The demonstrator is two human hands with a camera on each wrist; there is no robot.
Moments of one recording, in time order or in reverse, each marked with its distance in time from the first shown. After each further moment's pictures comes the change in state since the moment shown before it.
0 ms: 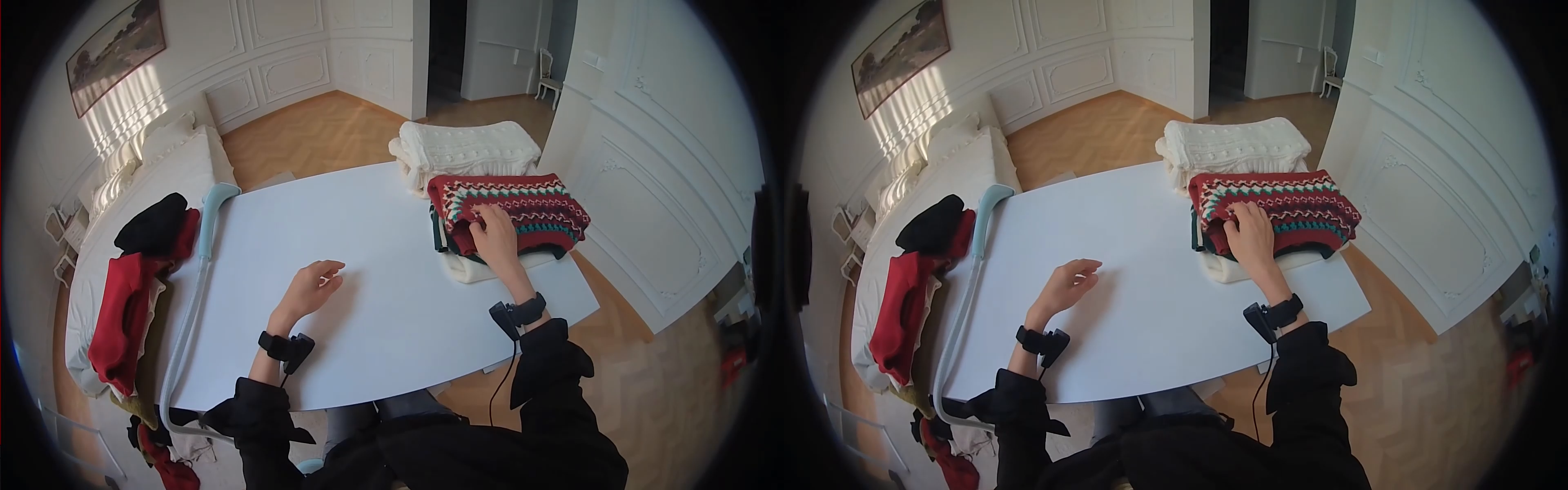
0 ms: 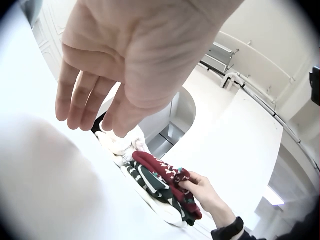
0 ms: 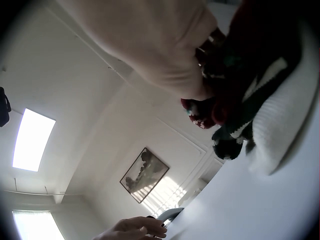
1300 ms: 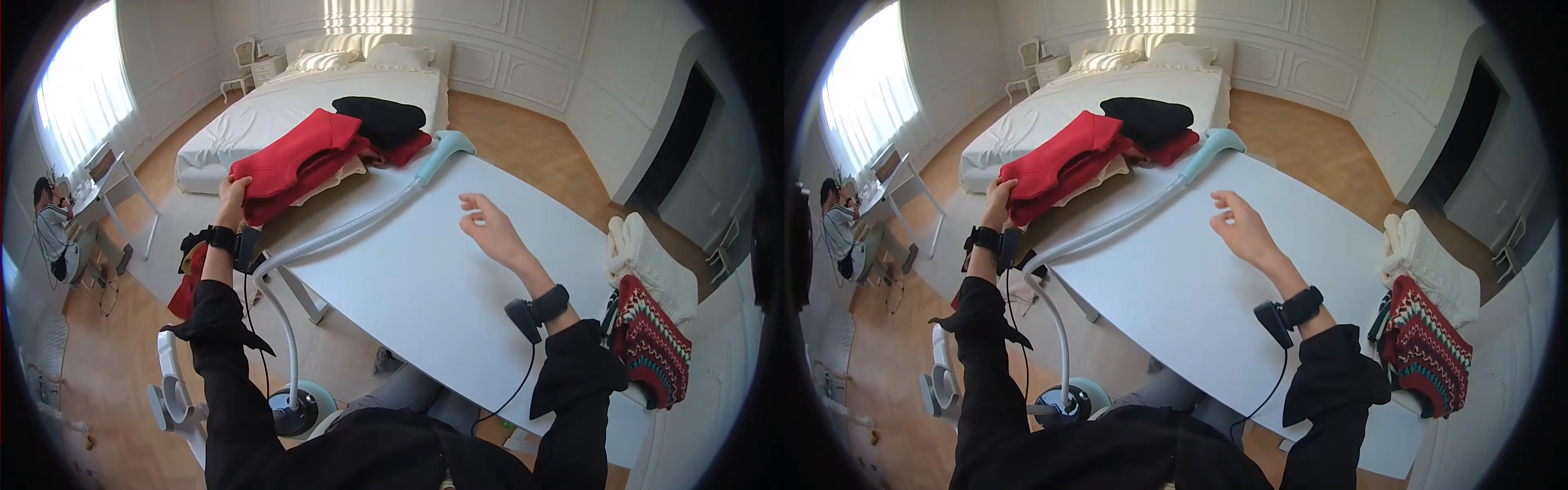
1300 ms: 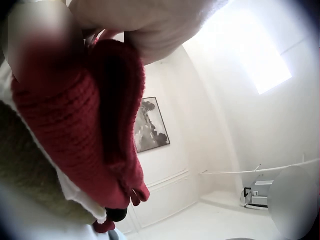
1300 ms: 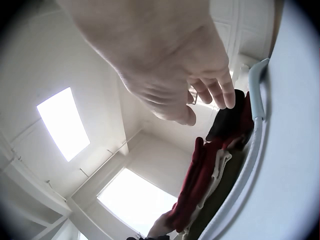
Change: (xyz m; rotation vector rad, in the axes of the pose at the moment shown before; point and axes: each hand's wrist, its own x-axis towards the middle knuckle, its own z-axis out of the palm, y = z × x) left_hand -0.365 -0.181 -0.296 -0.341 1.566 -0.558; right_hand 0.032 -0.320 0.146 0.864 -0.892 -0.409
